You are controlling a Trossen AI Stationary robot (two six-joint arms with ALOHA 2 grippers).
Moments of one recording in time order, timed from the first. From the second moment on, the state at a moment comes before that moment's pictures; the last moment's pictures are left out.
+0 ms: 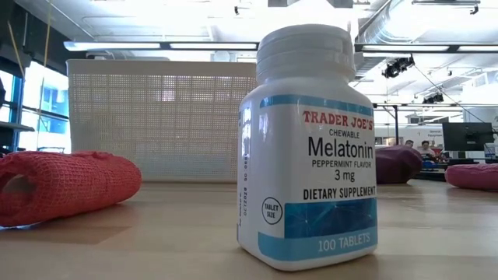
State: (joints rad) left arm 0.12 1.67 2.18 -0.85 0.07 -0.18; right arm 0.20 1.22 1.41 -0.46 0.33 0.37
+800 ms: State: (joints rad) left arm 0.79 1.45 1.66 -1.05 0.11 0.29; right arm 0.19 1.22 1.41 -0.50 0.39 0.45
